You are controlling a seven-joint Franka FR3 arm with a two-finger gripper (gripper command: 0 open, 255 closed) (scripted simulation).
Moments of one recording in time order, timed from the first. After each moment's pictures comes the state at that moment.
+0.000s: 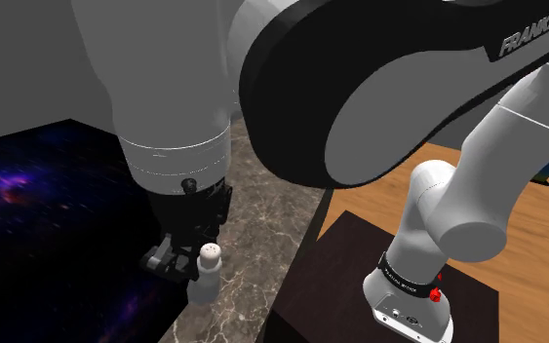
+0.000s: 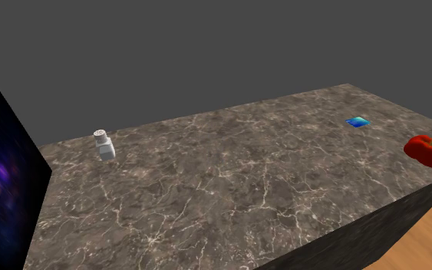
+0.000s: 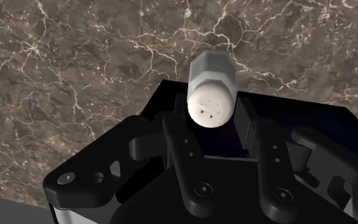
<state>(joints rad) 0.45 -0.22 0.59 -2.13 0.00 1.90 0.71</state>
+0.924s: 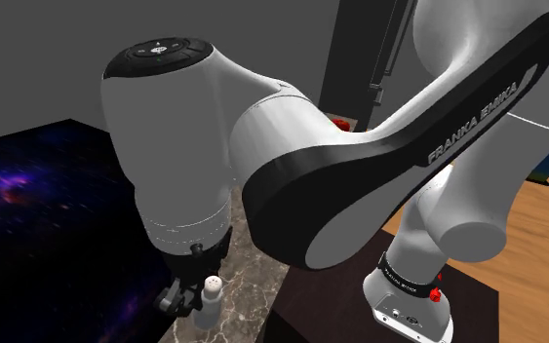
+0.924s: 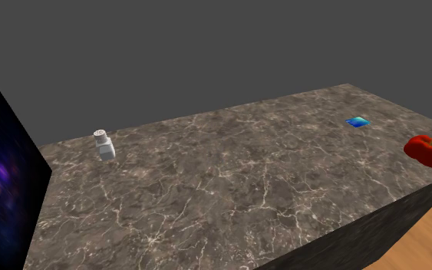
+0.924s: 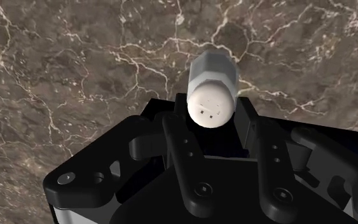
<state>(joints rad) 0.45 -0.15 0.61 -2.26 -0.04 2.09 0.76</state>
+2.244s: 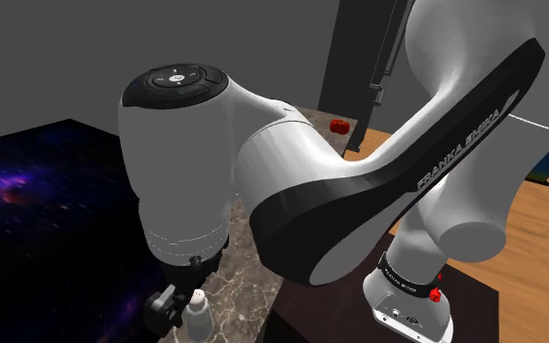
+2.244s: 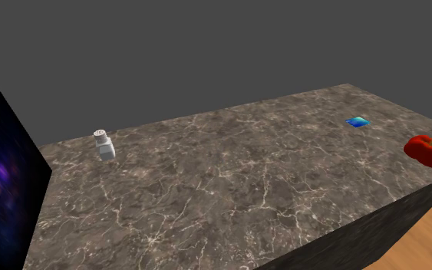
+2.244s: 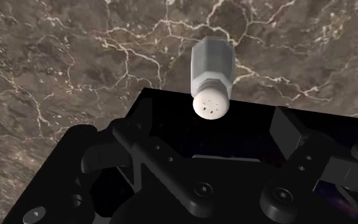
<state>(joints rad) 0.44 -0.13 0.63 -2.31 -0.09 2.21 0.81</state>
